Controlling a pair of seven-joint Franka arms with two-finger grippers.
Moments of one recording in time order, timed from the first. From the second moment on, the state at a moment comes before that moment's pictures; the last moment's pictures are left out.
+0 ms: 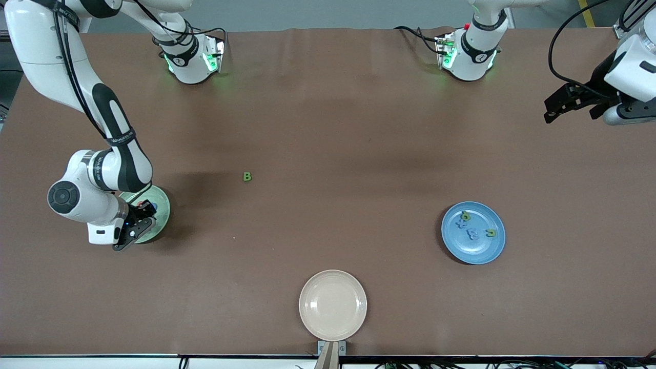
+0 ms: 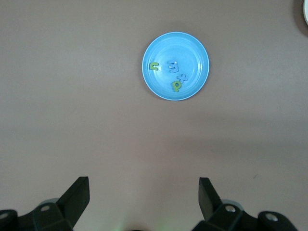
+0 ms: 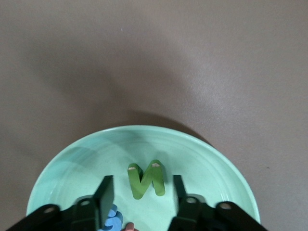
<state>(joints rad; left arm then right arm) 0.01 -0.15 -0.10 -1.73 0.00 1.58 -0.16 -0.03 0.58 -0.06 -1.86 -0.02 2.38 -0.83</state>
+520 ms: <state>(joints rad) 0.01 -0.15 -0.10 -1.74 0.00 1.58 -0.16 0.12 0.41 -0.04 -1.83 -0.02 2.04 -0.46</state>
